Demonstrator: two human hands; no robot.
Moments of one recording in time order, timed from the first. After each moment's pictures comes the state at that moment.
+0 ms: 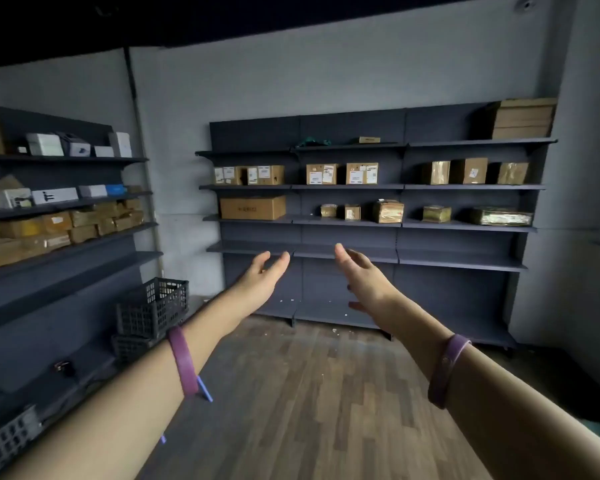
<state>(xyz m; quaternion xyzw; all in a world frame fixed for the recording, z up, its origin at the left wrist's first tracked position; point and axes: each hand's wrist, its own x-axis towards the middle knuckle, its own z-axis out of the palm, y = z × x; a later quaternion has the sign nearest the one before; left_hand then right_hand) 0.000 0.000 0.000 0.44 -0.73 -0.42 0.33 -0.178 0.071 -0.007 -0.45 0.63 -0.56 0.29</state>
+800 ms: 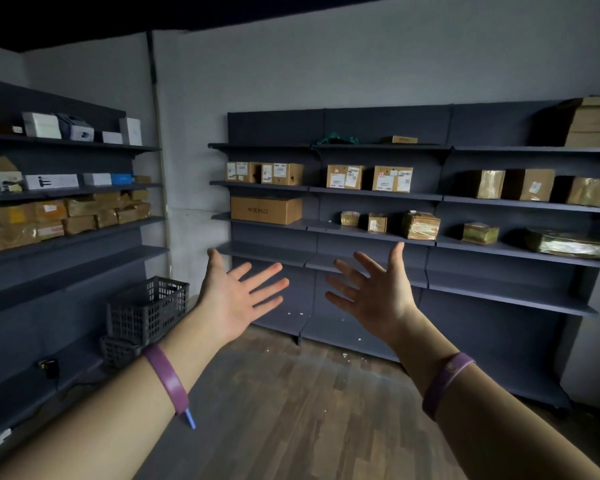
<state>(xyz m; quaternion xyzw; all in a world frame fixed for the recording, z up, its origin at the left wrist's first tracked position) -0.129 -0.246 -0.024 0.26 -0.35 -0.75 0.50 -0.340 -0.174 -0.019 -0.29 0.32 -0.70 0.57</state>
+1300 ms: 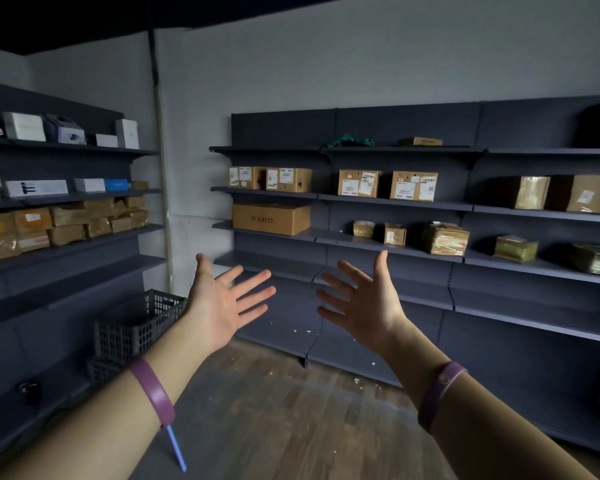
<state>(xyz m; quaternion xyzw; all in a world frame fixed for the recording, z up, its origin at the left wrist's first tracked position) -0.167 -0.454 -0.027 0.30 -0.39 -0.71 0.52 -0.387 -0.381 -0.023 -0.33 0.36 -0.65 0.58</state>
